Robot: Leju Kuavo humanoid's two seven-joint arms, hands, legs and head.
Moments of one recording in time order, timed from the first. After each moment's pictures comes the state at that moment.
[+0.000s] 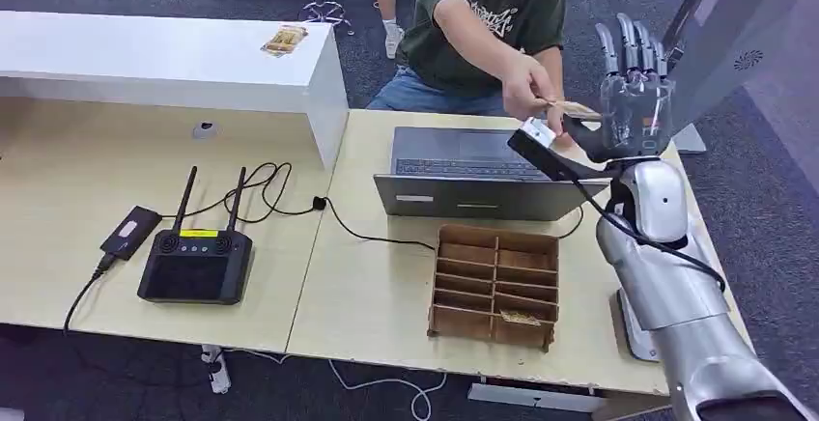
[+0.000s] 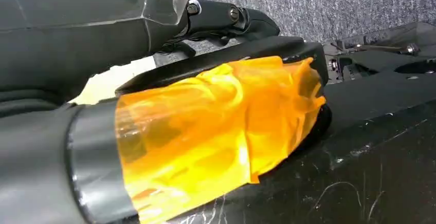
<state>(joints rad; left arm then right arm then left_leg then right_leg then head) -0.12 -0.13 -1.32 -0.12 1.34 0.19 -0.05 -0.70 -0.19 0.40 -1.12 1.26 -0.44 0.13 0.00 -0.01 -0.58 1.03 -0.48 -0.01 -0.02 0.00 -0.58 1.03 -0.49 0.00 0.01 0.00</state>
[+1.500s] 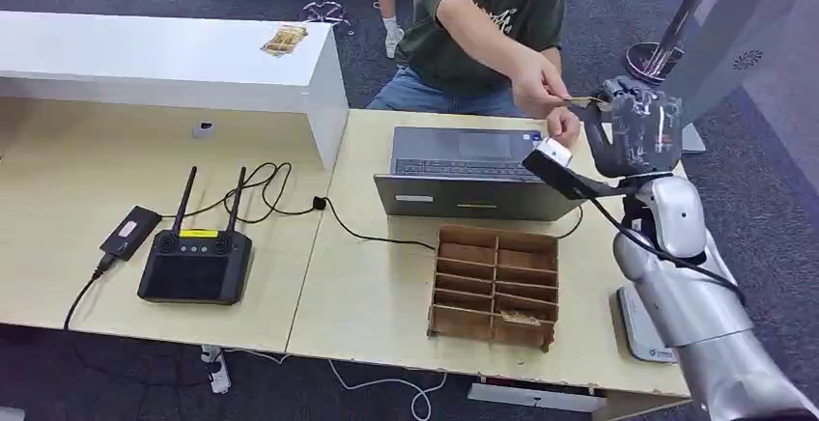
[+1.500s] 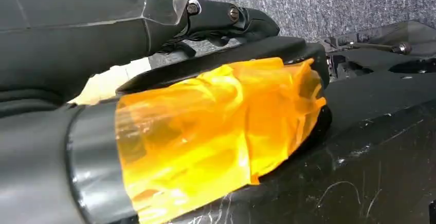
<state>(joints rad) -0.10 -0.12 -1.32 -0.12 1.36 0.18 -0.10 -0.64 -0.29 0.44 -1.18 1.10 -0.43 0.09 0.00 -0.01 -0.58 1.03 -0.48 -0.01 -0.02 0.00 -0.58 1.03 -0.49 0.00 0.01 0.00</state>
